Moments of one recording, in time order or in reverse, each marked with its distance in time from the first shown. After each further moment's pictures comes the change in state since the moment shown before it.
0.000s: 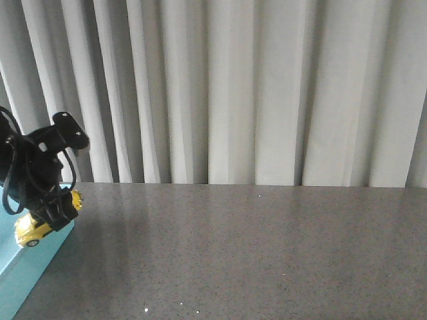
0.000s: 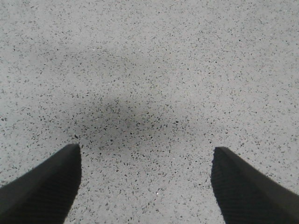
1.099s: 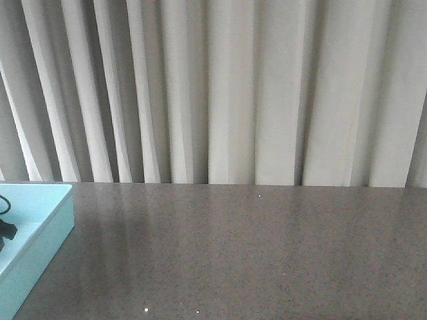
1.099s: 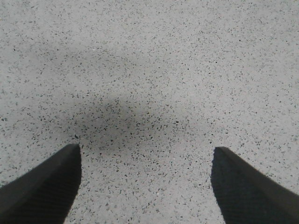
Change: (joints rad) left arm 0.354 0.299 0.000 0.010 -0.165 -0.423; right arm 0.000 0.000 0.000 0.000 0.000 0.000
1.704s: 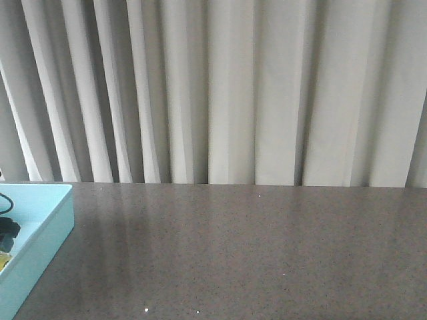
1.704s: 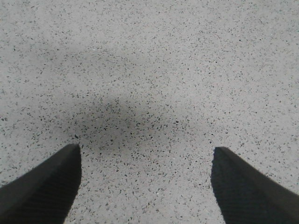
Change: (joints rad) left arm 0.000 -0.006 0.000 -0.036 -0.010 0.001; right arm 0.000 0.000 0.000 0.000 0.000 0.000
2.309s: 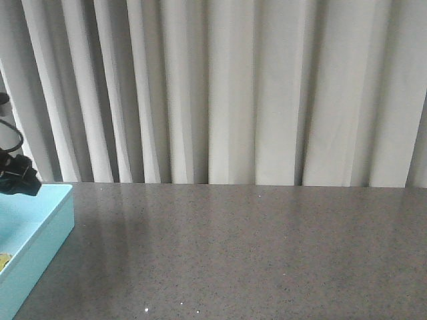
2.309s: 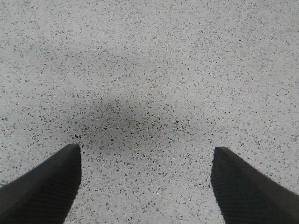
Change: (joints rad) left arm -0.195 -0.370 0.000 -0.094 0.156 0.057; right arm 0.000 0.000 0.000 0.000 0.000 0.000
